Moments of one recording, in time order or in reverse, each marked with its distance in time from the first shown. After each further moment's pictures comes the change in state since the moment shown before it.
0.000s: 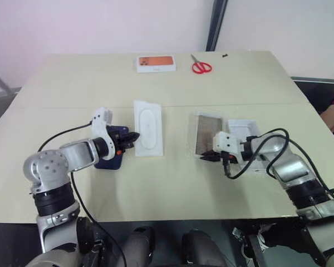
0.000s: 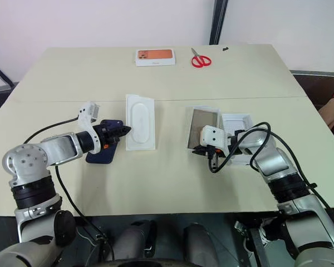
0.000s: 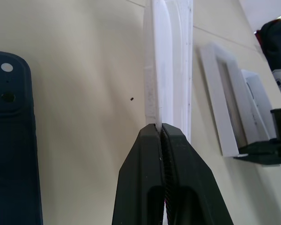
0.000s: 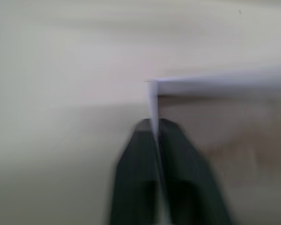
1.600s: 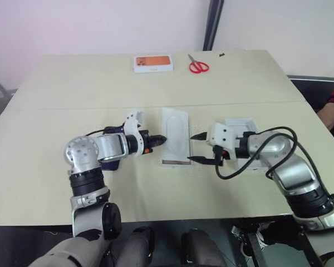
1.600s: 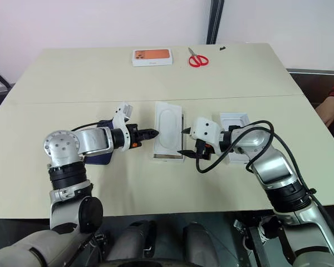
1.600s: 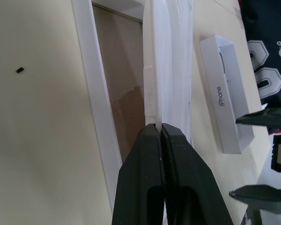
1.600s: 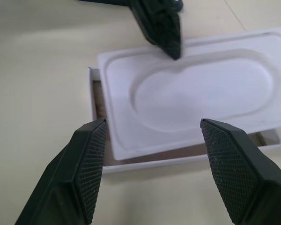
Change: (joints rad) left arm -0.166 -0.225 -0.041 0.169 0.017 0.118 0.179; right arm 0.041 0.022 -0.070 -0.298 0.042 0.190 -0.159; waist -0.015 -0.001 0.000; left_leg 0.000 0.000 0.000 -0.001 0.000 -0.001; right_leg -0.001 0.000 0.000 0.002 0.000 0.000
